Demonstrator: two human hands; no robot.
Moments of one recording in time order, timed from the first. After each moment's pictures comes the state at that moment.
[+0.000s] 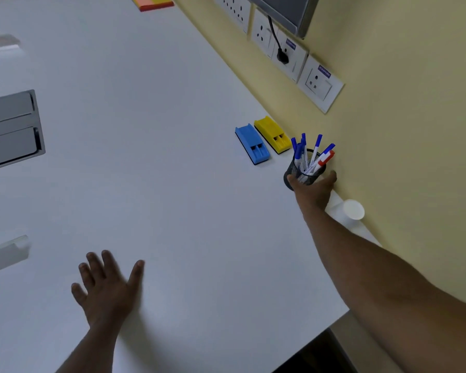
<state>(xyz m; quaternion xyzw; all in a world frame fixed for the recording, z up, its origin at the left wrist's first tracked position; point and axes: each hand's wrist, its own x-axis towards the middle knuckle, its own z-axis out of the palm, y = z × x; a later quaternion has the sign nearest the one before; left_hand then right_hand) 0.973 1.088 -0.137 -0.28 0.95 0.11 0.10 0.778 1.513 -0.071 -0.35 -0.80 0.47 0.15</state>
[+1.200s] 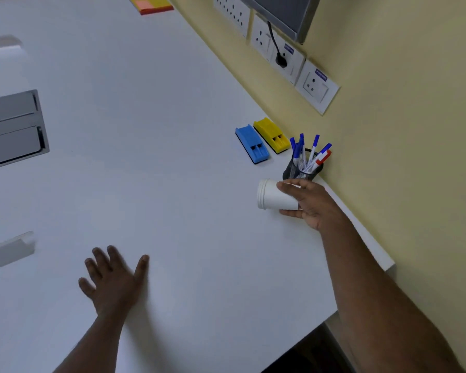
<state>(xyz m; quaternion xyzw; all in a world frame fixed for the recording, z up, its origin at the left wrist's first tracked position) 0.966 1.091 -0.133 -0.29 0.94 0.14 0.13 0.833 1.492 0.012 -0.29 -0.65 0.69 -0.14</state>
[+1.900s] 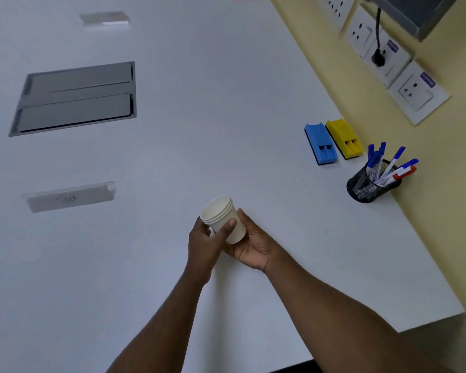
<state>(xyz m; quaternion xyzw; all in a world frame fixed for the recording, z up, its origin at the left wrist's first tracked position) 0.963 1.174 -0.051 -0.28 0.65 0.70 -0.03 0.903 1.292 -0.066 -0.23 -0.22 0.82 -0.47</state>
